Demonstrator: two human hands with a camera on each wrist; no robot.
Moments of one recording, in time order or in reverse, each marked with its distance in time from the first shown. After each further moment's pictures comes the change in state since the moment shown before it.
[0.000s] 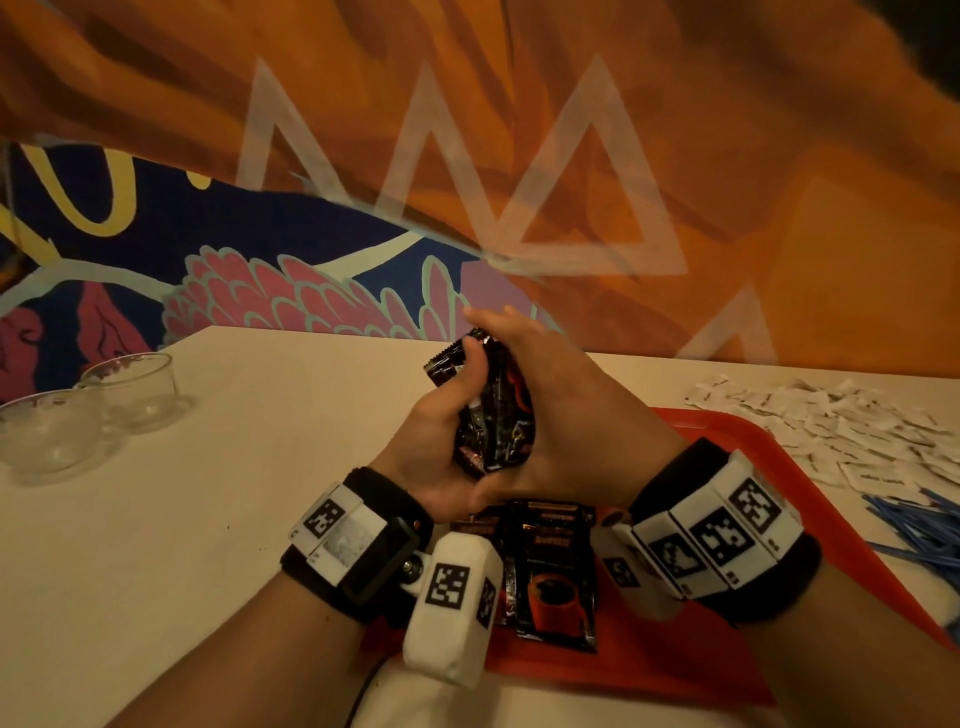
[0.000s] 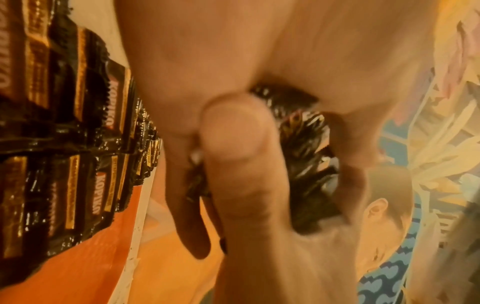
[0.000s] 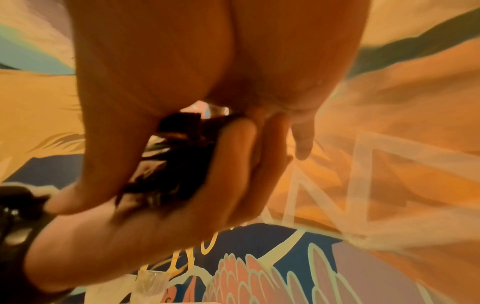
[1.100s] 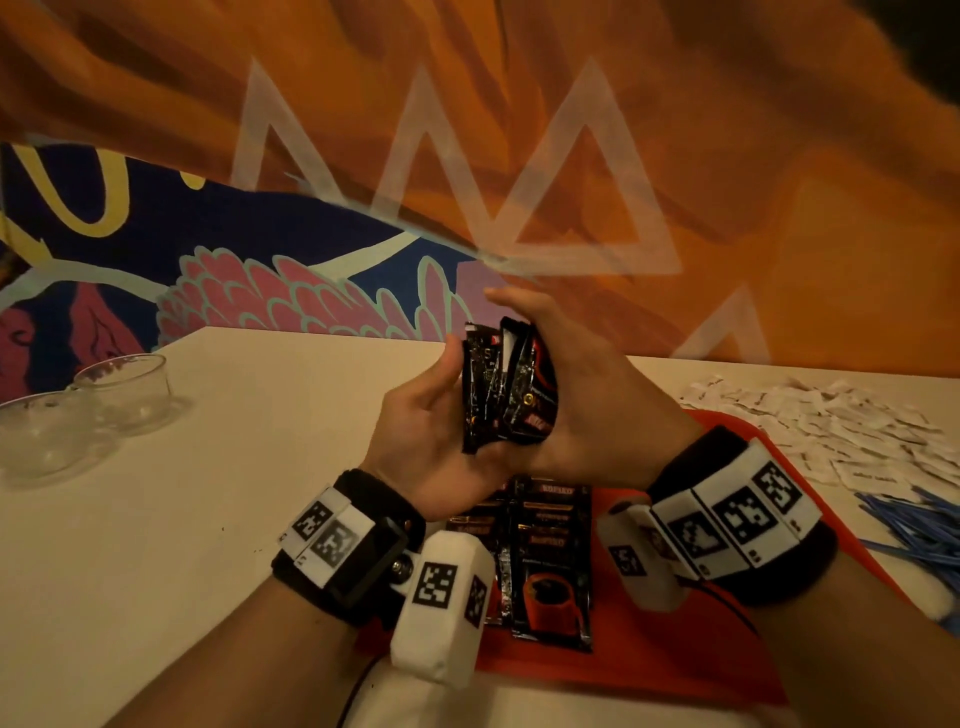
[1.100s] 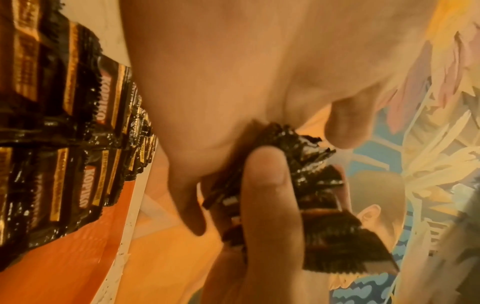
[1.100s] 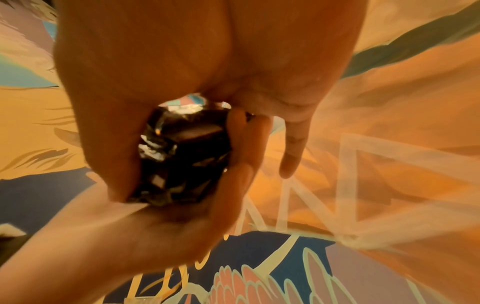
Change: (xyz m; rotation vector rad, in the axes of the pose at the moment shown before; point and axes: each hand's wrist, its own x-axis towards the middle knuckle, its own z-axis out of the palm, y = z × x) left_hand -0.003 0.005 -0.003 -0.054 -0.024 -0.054; right_hand -0.002 0.011 -0.013 0.152 0.075 0.008
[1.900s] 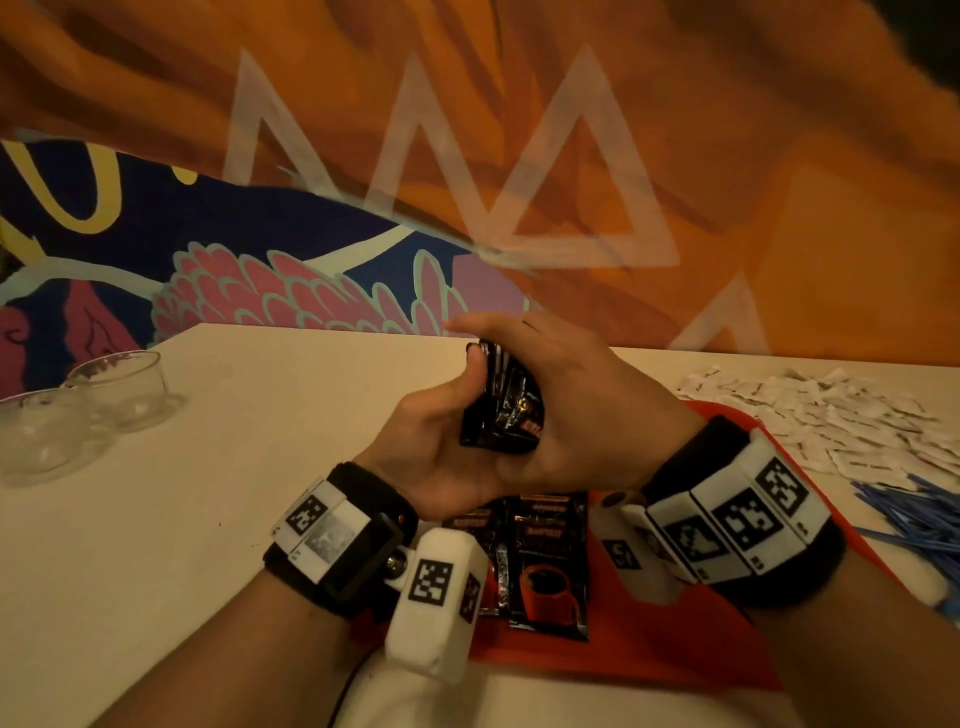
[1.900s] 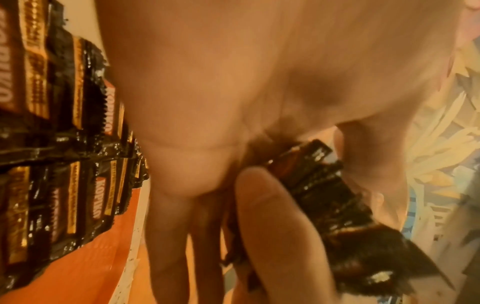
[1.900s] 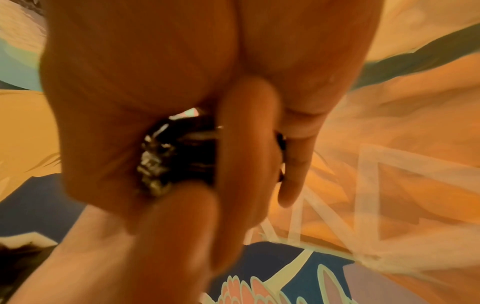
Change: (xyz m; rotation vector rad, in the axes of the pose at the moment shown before) left_hand -0.001 -0.005 0.000 0.045 -0.083 -0.081; right_hand -0.001 -0.015 -0.001 -0.195 -0.128 0.036
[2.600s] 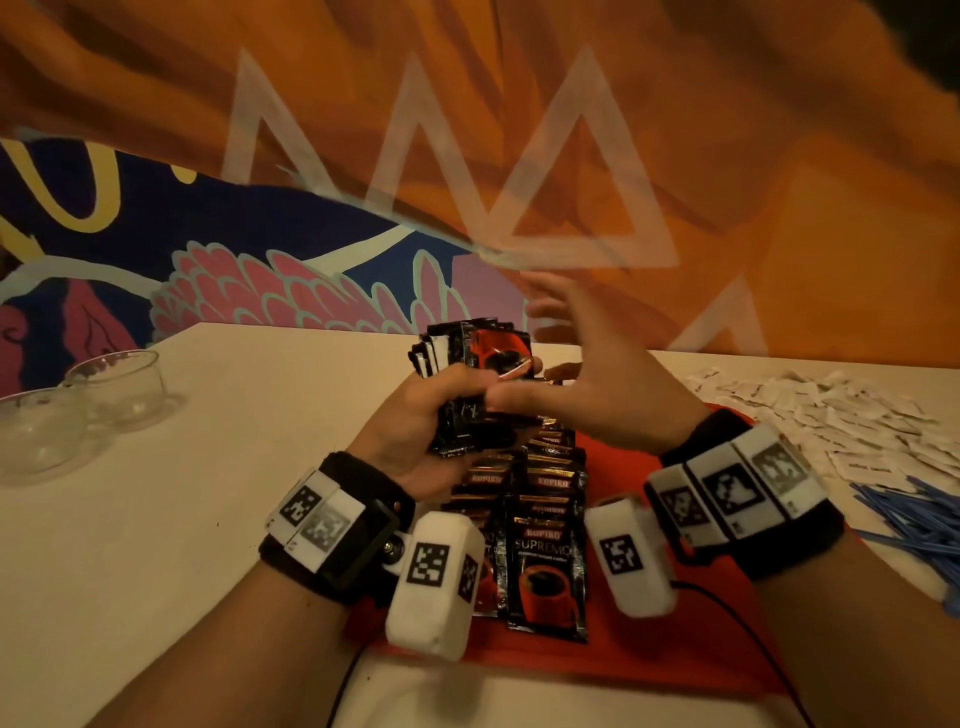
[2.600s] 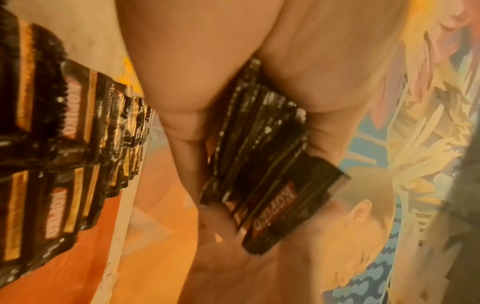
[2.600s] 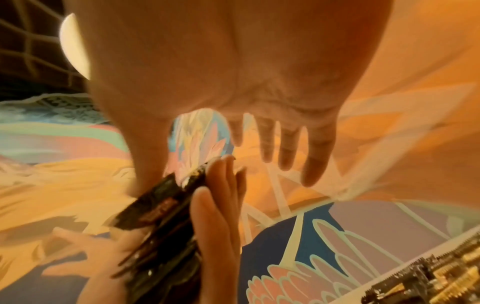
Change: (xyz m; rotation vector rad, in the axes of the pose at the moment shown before) left_hand 0.003 0.013 -0.006 0.157 0.174 0.100; right_hand 0.001 0.013 -0.008 0.428 0.121 0.288
